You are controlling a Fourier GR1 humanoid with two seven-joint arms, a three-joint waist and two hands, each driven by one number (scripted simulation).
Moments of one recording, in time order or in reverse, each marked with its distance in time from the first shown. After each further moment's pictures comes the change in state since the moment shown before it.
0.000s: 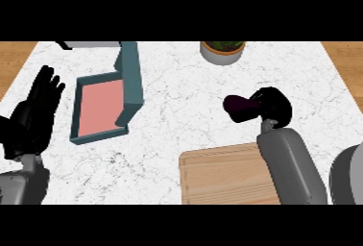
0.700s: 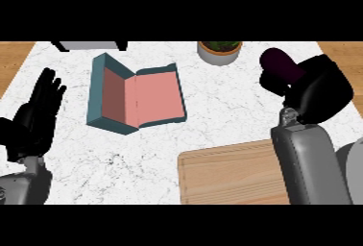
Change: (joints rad) left arm 0.014 -0.013 -0.006 -0.004 -0.017 0.013 -0.002; right arm -0.019 -0.007 0.035 -0.410 0.616 -0.170 0.334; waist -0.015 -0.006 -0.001
